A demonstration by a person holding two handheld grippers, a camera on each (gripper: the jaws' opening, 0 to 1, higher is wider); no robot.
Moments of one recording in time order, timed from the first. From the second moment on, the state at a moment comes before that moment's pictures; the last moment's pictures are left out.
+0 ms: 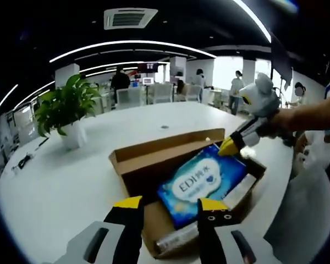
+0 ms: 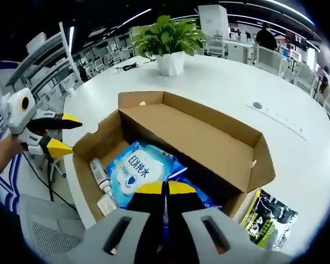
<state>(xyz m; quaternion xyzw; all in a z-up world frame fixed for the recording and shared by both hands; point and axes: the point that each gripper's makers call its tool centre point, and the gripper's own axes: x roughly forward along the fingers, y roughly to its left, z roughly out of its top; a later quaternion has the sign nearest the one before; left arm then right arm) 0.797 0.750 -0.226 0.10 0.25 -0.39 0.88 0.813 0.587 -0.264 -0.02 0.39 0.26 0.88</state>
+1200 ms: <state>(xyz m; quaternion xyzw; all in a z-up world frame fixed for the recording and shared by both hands) 0.815 0.696 -0.303 0.08 0.38 -0.42 0.82 0.806 0.543 -0.264 -0.05 0.40 0.23 0.89</state>
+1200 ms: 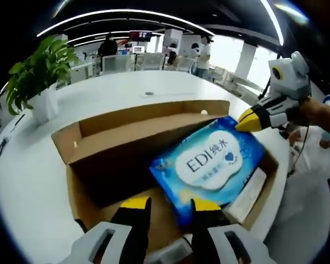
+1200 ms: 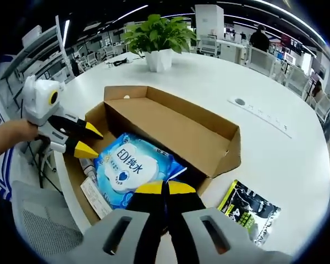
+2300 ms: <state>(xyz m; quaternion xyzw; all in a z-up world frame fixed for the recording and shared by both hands) 0.799 0.662 -0.310 -0.03 0.43 -0.43 0.79 0.801 0.526 -0.267 -0.03 0.40 0.21 0.89</state>
